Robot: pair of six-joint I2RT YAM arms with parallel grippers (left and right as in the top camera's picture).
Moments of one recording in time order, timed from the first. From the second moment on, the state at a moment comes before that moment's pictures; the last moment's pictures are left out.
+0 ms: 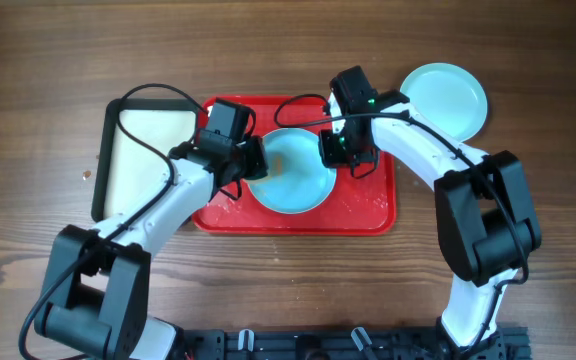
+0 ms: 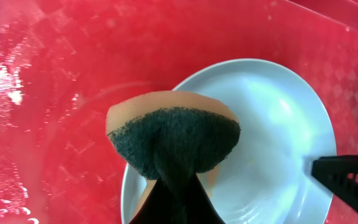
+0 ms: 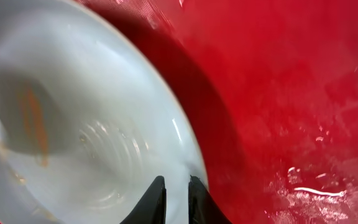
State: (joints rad) left arm -0.38 1.66 0.96 -0.37 0.09 -0.58; right arm 0.41 2.01 1.36 -0.75 -0.26 0.29
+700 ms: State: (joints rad) left arm -0.39 1.66 0.96 -0.36 0.09 -0.59; right arm 0.39 1.82 1.36 -0.80 -0.12 0.21
